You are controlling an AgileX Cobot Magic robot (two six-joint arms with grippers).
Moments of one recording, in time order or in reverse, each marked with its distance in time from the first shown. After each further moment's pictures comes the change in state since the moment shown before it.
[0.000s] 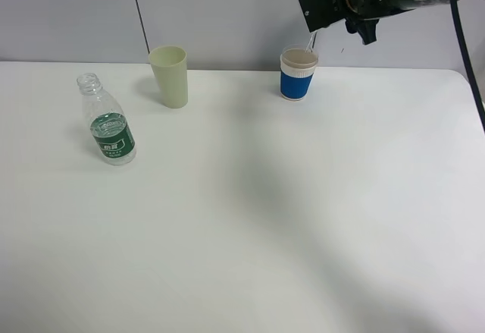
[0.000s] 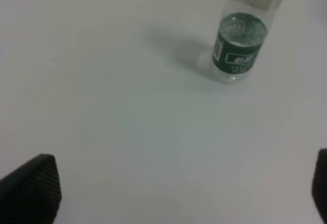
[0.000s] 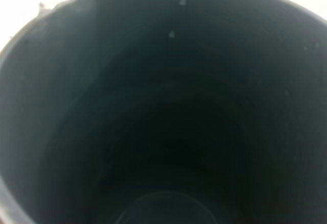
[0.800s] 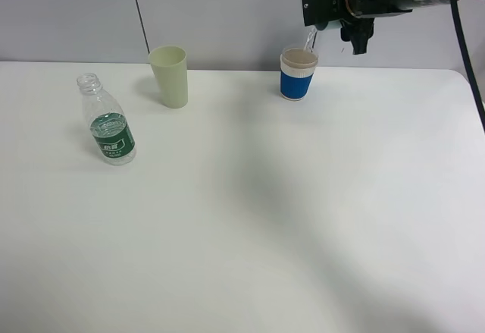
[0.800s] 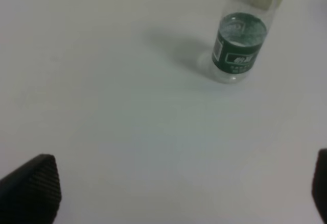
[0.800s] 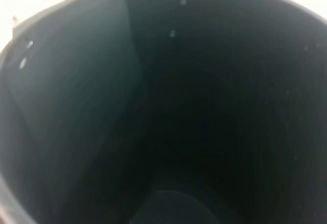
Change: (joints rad) left arm 0.000 0.000 0.000 0.000 0.000 0.000; right arm 0.000 0.000 0.000 0.186 0.012 0.057
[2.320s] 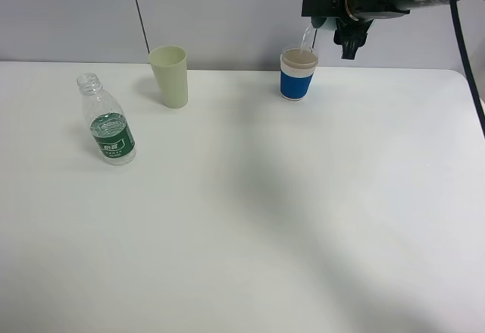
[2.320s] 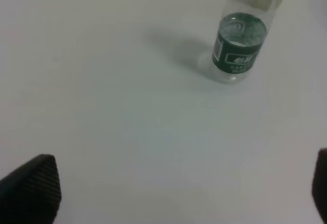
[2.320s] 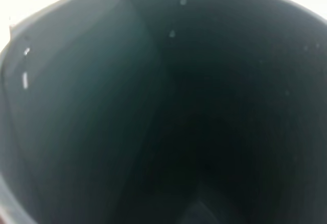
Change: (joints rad) left arm 0.000 0.000 0.000 0.000 0.000 0.000; right arm 0.000 0.000 0.001 0.099 0.000 0.170
